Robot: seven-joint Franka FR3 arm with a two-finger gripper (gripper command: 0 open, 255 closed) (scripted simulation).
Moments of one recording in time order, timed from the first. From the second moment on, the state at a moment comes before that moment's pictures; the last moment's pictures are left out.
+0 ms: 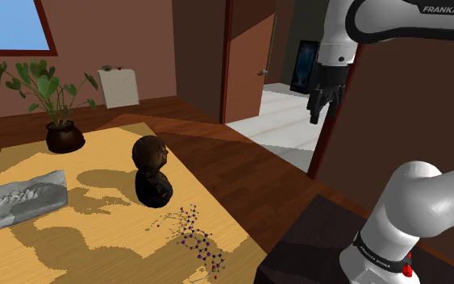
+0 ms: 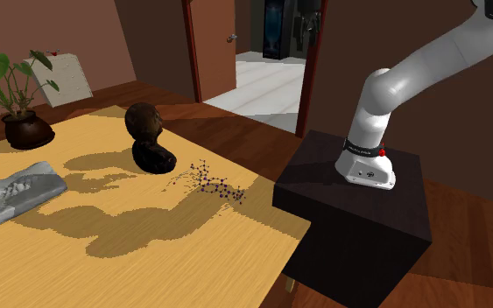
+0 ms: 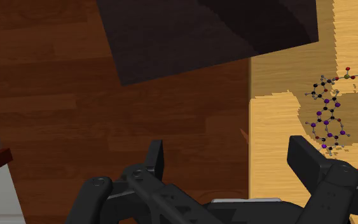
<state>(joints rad) 0.00 -0.81 -0.03 -2.34 -0.06 1.45 0.16</state>
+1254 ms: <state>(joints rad) 0.10 -0.50 0.21 -2.57 0.07 1.97 0.40</state>
